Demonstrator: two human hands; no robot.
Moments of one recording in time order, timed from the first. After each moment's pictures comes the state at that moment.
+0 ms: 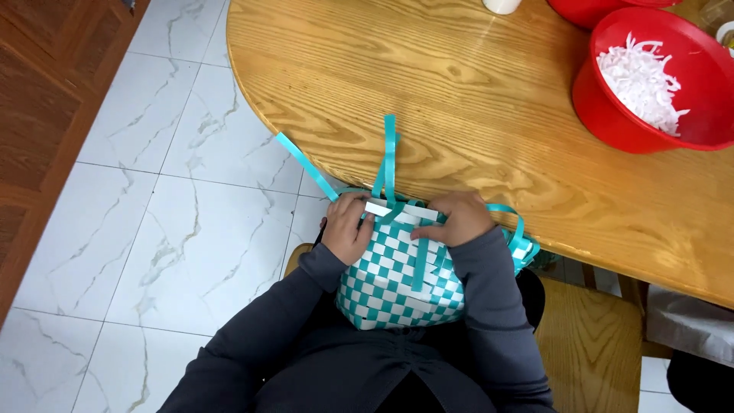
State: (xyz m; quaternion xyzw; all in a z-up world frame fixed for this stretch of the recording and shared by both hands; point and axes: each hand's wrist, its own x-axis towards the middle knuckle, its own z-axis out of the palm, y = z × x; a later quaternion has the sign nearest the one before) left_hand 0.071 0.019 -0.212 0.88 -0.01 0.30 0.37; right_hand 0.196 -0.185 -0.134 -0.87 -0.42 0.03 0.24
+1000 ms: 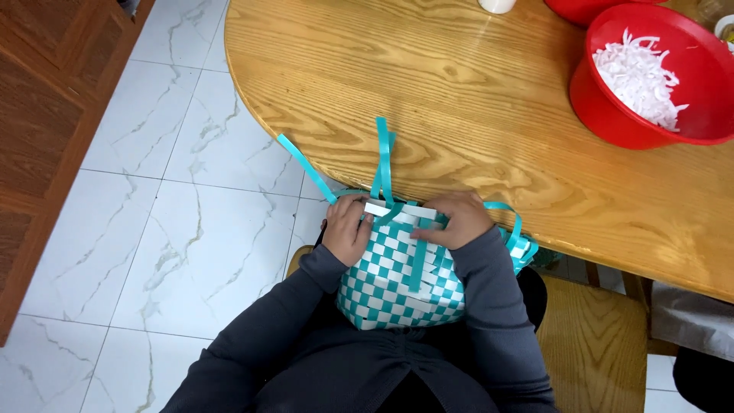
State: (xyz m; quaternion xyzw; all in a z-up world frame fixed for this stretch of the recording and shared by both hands) left_hand 0.070 0.017 -0.210 0.88 -0.01 0.29 0.38; right_hand 0.191 -0.189 -0.131 -0.84 -0.46 0.01 0.30
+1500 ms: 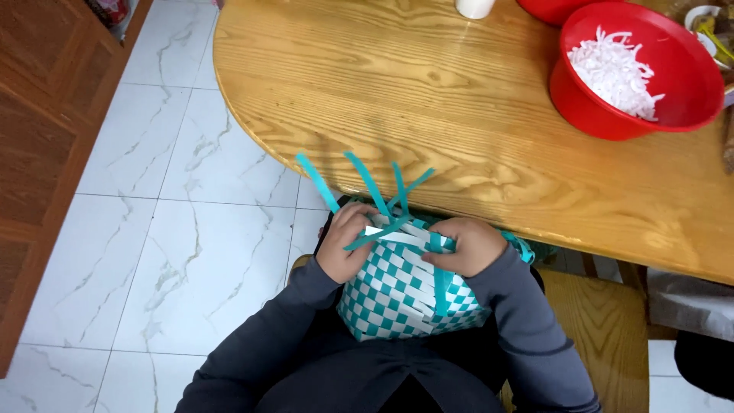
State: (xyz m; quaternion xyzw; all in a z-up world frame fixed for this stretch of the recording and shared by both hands) left_hand 0.052 0.003 -0.130 0.83 -0.09 0.28 0.48; right_hand 0.165 -0.221 -0.102 -0.85 -0.36 0.18 0.33
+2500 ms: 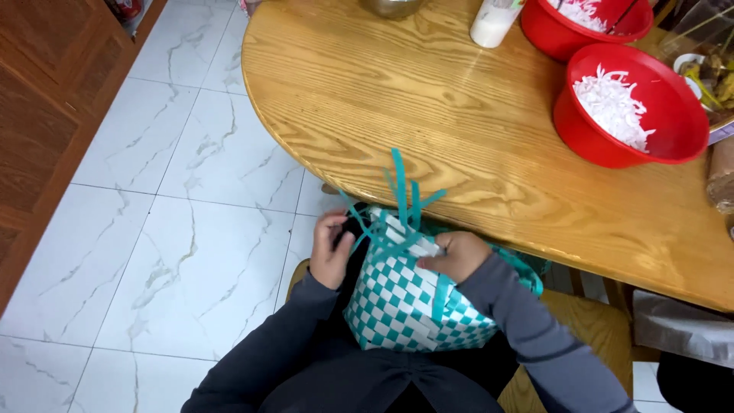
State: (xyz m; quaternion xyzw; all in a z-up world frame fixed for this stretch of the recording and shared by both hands) left_hand 0.024 0.027 -0.193 0.66 0.09 0.30 0.68; right_hand 0.157 -0.201 -0.134 -0.90 -0.19 0.28 0.26
